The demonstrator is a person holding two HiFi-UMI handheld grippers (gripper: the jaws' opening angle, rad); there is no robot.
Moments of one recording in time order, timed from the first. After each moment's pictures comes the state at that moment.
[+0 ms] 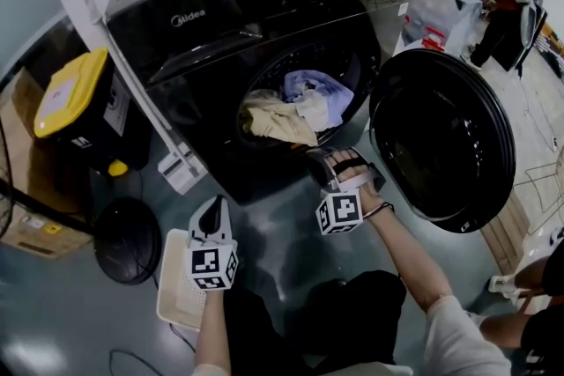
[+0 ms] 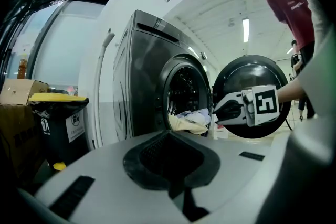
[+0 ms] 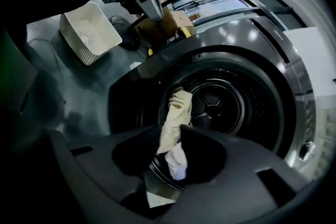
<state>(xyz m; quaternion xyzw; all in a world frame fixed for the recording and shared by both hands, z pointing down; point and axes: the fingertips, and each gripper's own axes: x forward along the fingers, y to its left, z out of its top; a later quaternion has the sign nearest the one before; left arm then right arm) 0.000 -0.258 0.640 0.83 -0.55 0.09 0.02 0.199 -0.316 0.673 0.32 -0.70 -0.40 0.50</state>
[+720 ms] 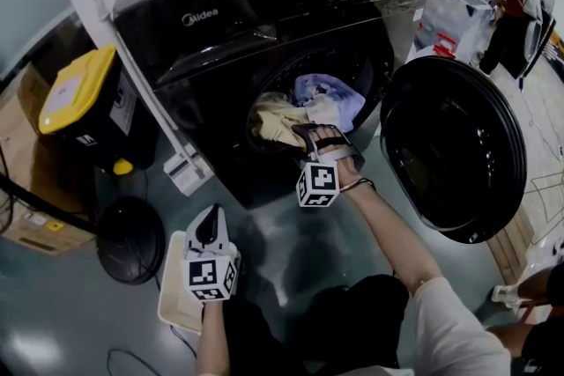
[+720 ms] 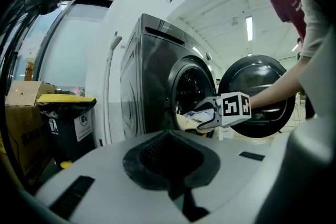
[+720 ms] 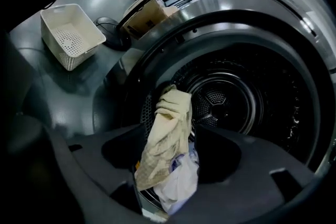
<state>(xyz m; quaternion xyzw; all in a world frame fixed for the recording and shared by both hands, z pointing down) -0.023 -0.251 0.637 0.82 -0.57 0.08 0.02 0.155 -0.406 0.687 0.33 -0.72 -0.36 0.49</state>
